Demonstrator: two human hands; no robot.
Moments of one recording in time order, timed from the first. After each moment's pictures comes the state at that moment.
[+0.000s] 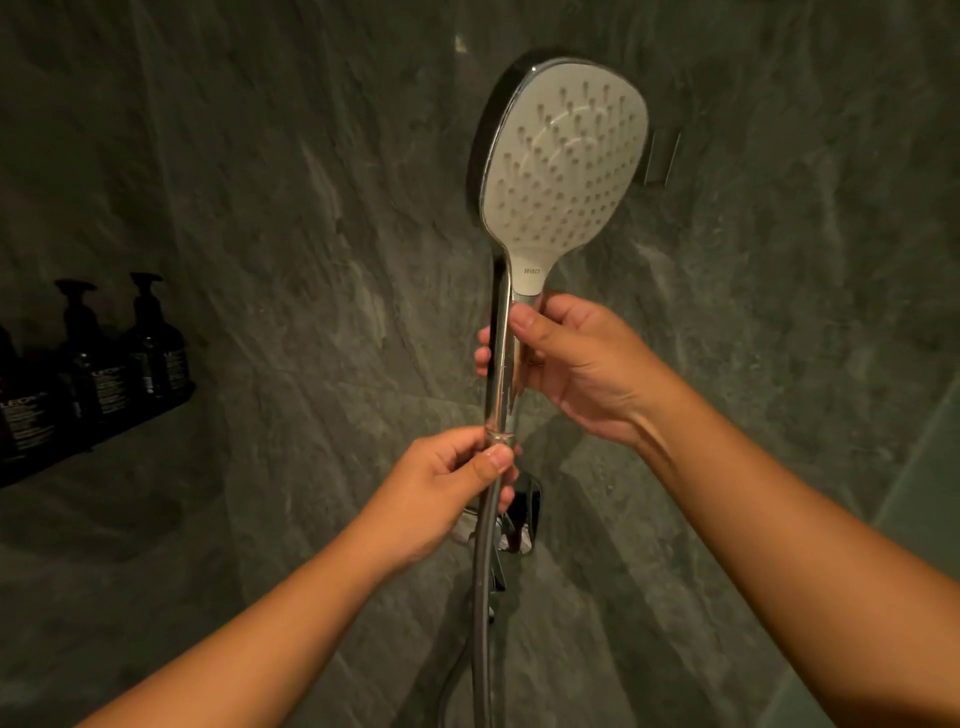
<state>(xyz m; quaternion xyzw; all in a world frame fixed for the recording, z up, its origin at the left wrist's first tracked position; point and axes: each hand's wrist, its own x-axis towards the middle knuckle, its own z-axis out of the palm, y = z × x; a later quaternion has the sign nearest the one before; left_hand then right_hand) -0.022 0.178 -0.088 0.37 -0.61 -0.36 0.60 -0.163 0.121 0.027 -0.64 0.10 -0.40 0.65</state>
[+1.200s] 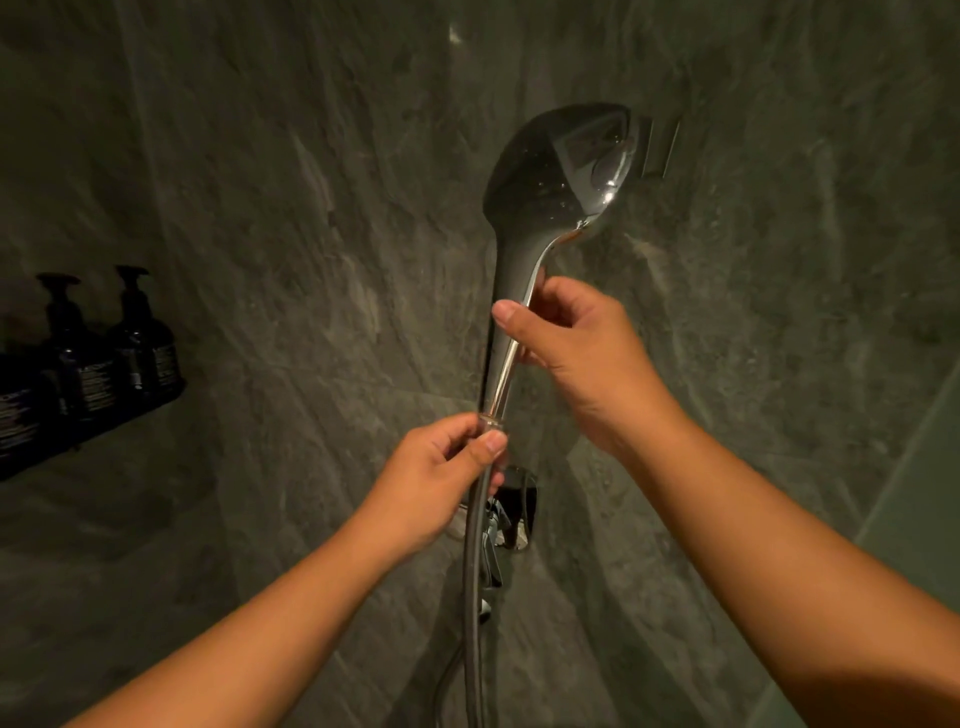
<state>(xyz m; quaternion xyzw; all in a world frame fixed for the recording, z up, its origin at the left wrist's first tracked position) -0.024 0.174 -0.083 0.41 -0.61 -0.31 0.60 -0.155 0.121 0.019 -0.71 0.21 -0.53 0.42</state>
